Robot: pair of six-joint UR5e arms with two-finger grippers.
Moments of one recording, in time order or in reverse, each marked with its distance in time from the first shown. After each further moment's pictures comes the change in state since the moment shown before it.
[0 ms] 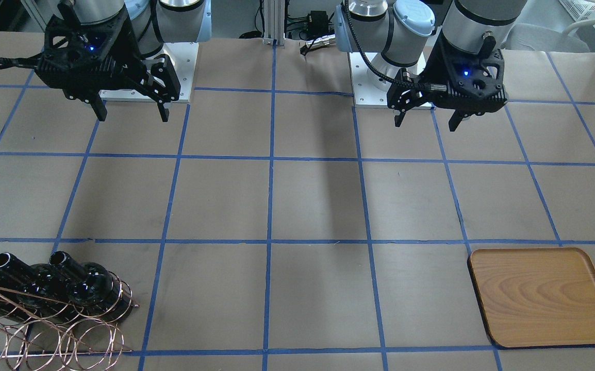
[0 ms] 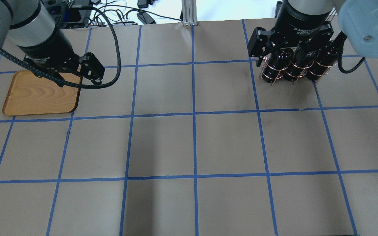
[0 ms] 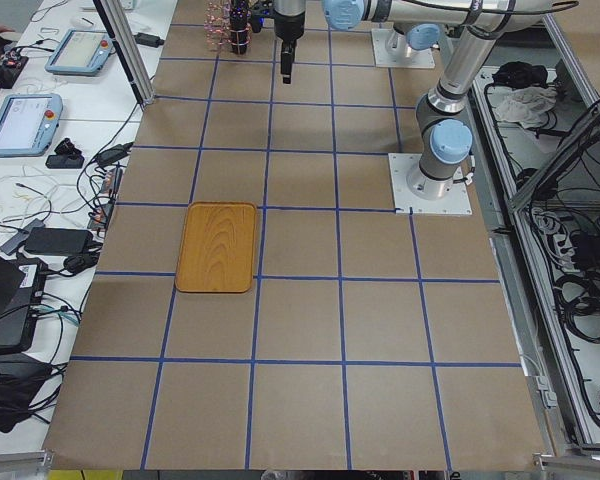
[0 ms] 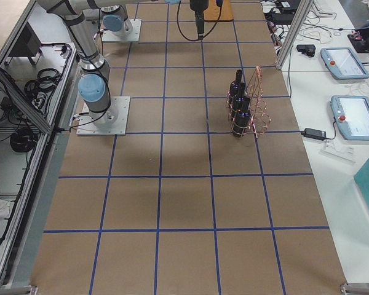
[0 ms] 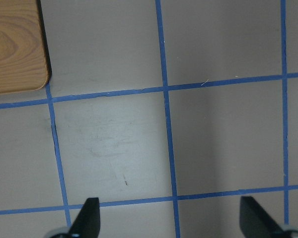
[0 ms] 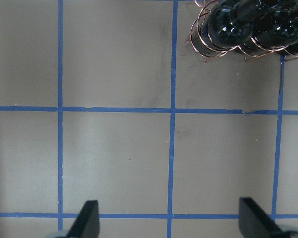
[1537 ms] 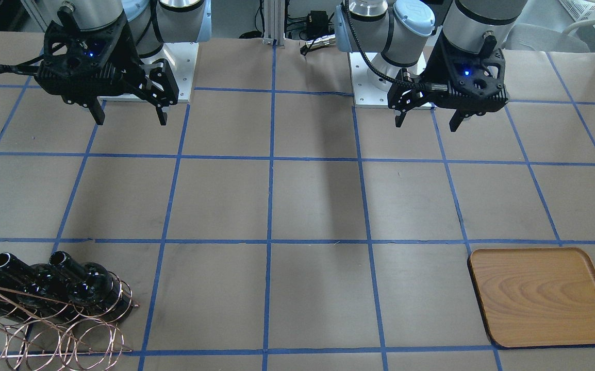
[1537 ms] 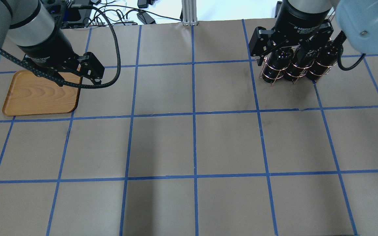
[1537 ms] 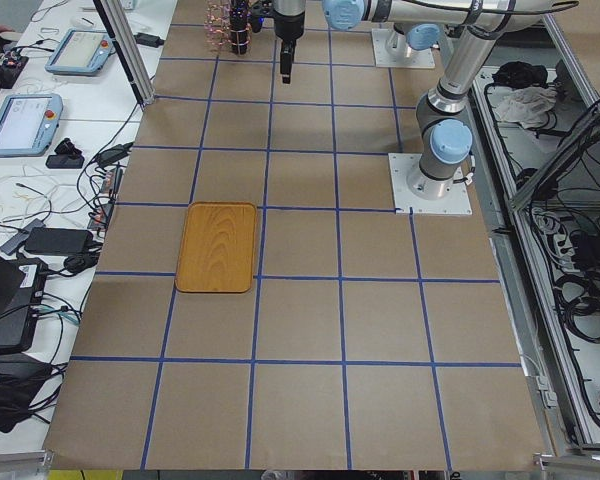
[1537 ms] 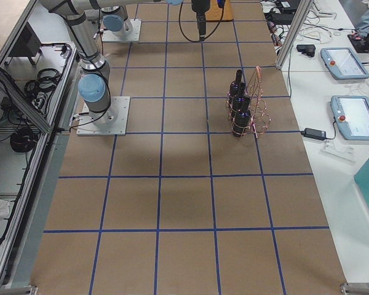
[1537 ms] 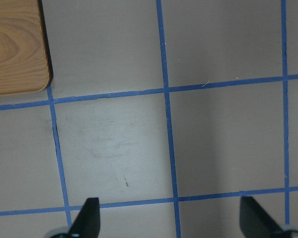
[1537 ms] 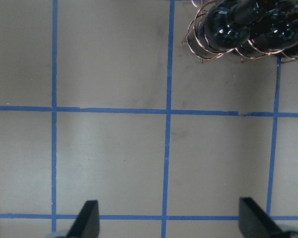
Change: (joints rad) left arm 0.001 0.001 0.000 0.005 0.002 0.000; right arm -0.006 0.022 -0.014 0.006 -0.012 -0.017
